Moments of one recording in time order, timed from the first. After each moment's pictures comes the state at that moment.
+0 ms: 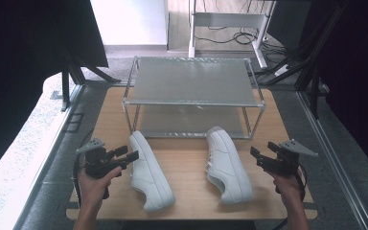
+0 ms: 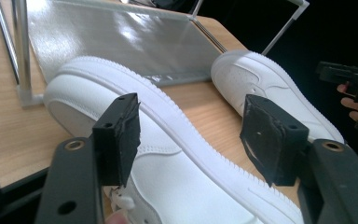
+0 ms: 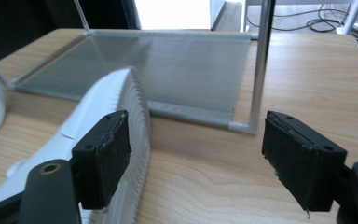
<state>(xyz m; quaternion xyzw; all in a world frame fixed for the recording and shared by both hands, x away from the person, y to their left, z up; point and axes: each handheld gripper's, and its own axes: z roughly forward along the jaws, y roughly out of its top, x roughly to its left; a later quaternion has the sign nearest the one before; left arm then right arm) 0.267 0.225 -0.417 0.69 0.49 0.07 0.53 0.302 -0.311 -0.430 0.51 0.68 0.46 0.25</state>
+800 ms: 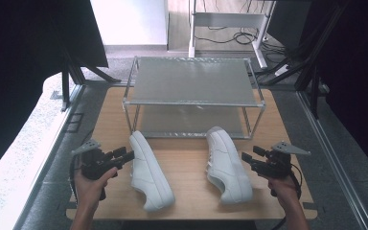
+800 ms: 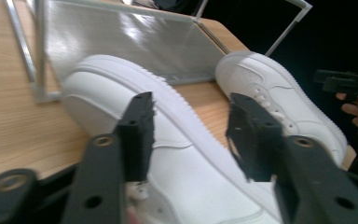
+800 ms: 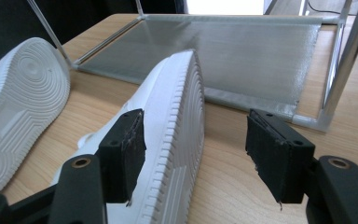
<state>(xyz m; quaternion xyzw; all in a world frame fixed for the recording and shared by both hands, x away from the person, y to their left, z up) 0.262 0.241 -0.417 0.68 0.49 0.08 0.54 0.299 -0.296 -0.432 0.45 0.72 0.49 0.17</state>
